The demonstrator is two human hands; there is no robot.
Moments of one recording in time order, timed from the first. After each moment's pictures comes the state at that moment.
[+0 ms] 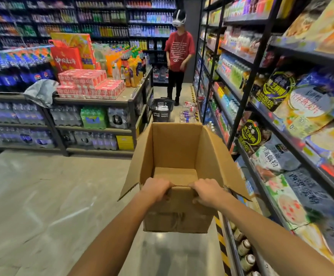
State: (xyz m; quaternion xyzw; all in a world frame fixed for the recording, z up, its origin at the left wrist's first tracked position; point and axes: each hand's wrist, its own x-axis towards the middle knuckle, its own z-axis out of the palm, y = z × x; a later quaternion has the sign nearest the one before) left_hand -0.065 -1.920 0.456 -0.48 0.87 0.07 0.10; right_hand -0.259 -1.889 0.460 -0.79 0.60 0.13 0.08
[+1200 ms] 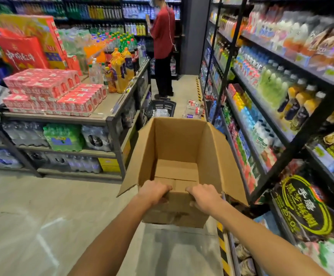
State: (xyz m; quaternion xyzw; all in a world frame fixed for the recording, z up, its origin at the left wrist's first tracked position) left_hand -0.186 -2.462 0.411 -0.46 0.87 0.10 0.11; right_hand -0.379 -2.428 0.411 -0.78 0.60 0.14 0.09
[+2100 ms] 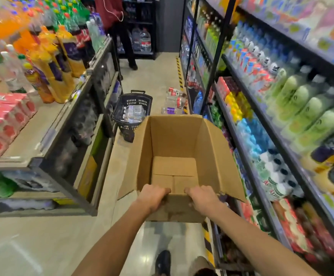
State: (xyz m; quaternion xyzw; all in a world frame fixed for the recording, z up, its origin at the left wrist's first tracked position) left_hand -0.350 -2.877 0.339 -0.41 0.89 0.13 0.15; right_hand -0.539 -2.827 0.351 -0.74 0.62 0.21 0.13
